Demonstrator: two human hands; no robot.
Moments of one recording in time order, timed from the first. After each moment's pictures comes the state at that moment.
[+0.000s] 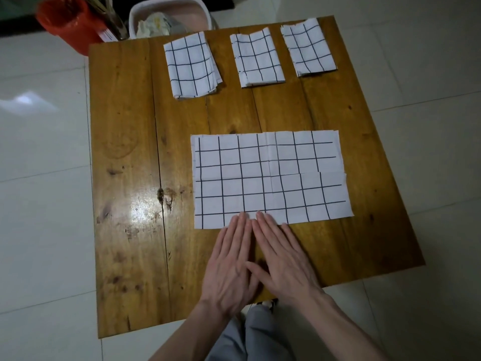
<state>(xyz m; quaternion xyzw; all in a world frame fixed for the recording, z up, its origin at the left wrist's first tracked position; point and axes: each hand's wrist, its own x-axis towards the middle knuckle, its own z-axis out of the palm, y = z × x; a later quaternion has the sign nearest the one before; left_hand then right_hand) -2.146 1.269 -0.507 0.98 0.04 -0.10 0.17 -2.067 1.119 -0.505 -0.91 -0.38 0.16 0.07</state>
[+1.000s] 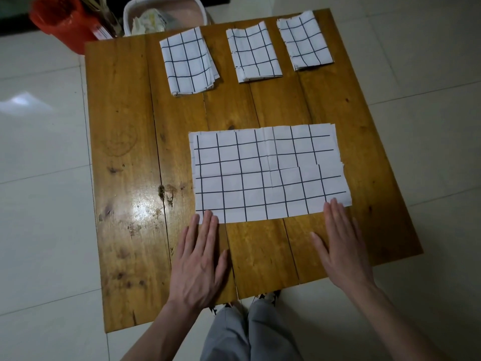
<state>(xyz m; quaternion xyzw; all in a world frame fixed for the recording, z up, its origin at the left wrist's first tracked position) -2.178 1.326 -0.515 0.98 0.10 -0.13 0.12 -2.032 1.023 -0.513 -0.97 -0.17 0.18 0.05</state>
